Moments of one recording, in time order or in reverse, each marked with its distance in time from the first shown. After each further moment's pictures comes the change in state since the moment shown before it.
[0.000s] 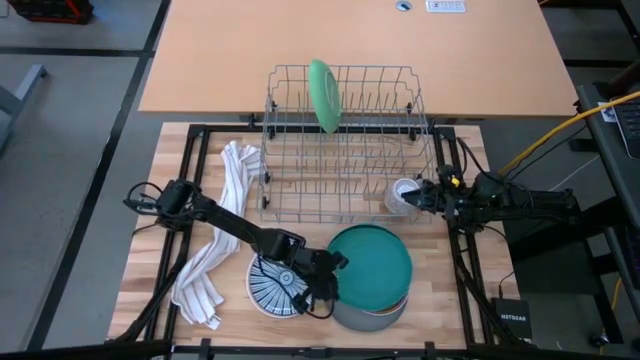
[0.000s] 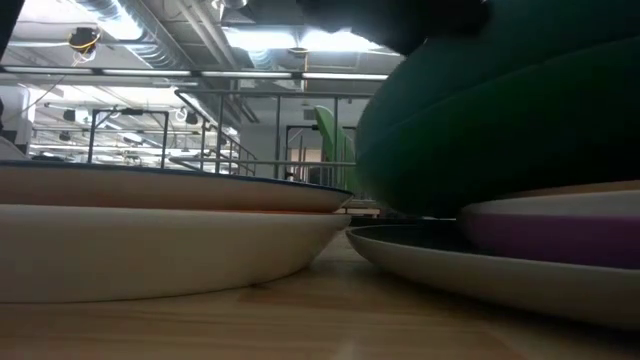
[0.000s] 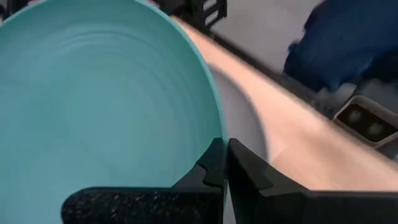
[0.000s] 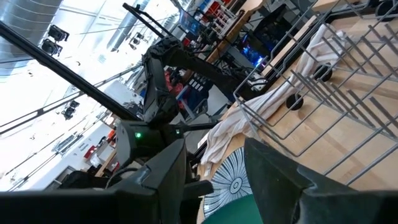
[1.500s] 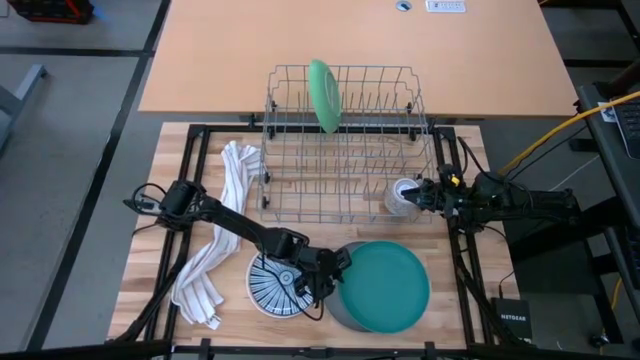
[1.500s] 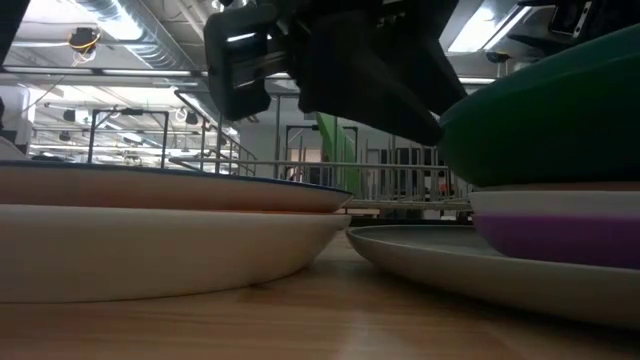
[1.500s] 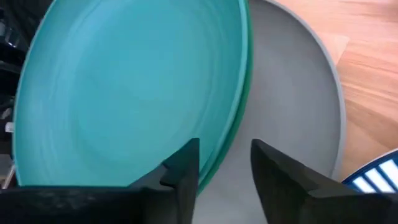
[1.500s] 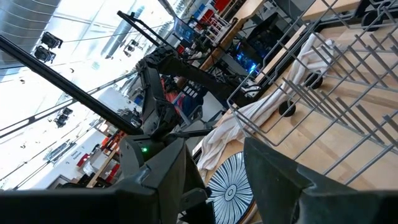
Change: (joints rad) left arm 0.018 0.038 0.002 -0.080 -0.180 0.528; right arm 0.000 0.000 0.000 0.000 0.046 0.000
